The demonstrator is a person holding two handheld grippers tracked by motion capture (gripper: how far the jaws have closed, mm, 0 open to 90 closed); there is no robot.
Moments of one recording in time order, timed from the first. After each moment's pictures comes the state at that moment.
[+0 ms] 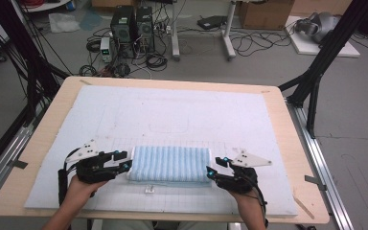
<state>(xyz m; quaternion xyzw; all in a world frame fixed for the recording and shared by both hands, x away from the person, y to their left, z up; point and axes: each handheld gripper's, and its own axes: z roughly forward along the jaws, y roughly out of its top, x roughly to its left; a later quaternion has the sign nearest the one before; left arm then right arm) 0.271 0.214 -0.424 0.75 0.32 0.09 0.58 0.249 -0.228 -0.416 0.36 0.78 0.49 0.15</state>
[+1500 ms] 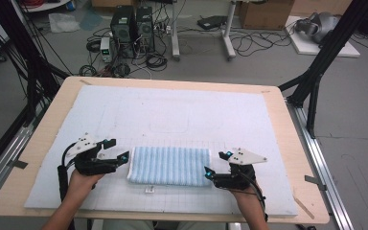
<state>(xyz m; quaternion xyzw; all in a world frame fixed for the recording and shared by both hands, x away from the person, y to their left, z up) 0.286 0.224 -0.422 0.71 0.37 0.17 0.57 0.260 -0.227 -0.419 0.34 0.79 0.47 0.18</state>
